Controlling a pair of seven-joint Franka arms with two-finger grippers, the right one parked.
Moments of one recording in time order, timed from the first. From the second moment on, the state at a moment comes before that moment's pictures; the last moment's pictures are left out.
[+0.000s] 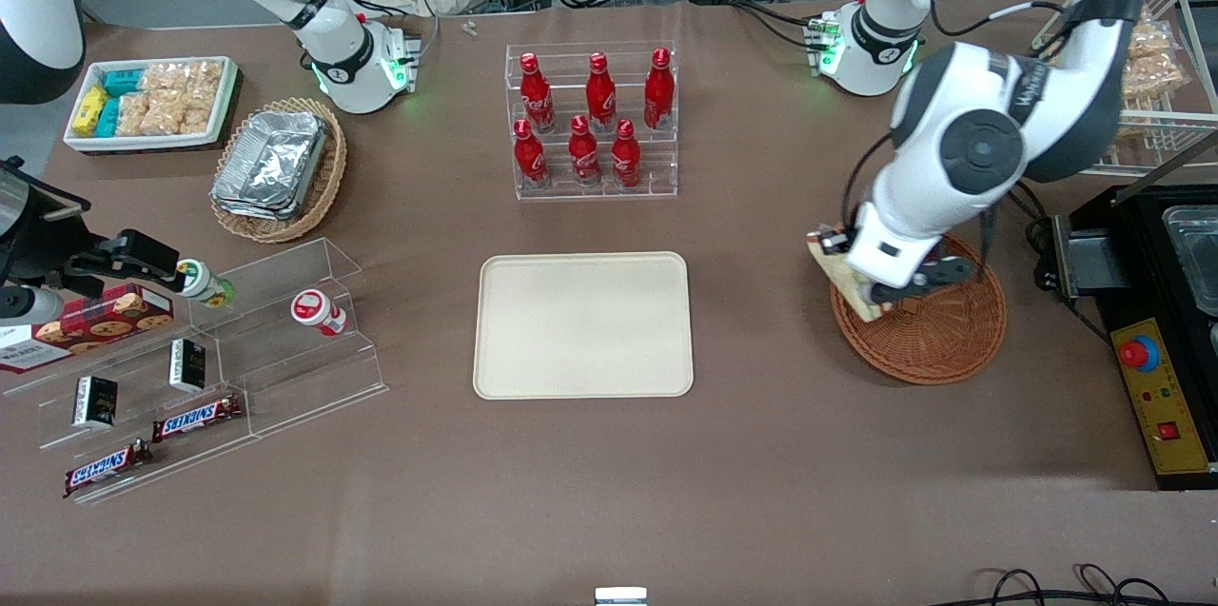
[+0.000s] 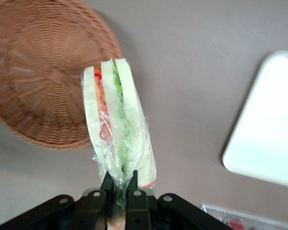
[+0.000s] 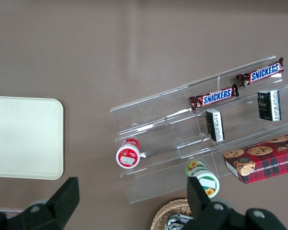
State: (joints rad) arm 0.11 0.16 -0.53 -1.86 0.04 1.84 -0.64
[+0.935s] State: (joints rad) arm -0.16 0.57 -0.60 -1.56 0.19 1.91 -0.61
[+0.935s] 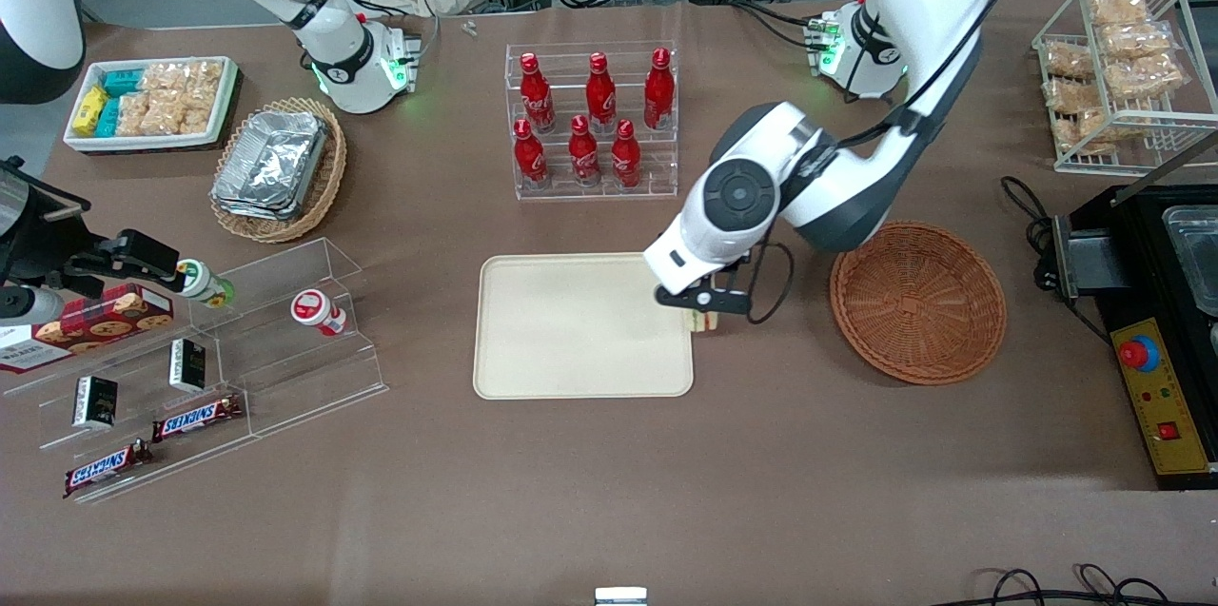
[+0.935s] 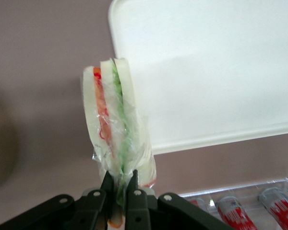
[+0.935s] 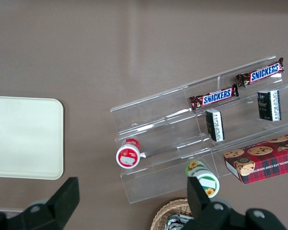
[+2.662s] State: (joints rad) arm -0.22 0.71 -0.59 -1.50 0.36 1.96 -0.74
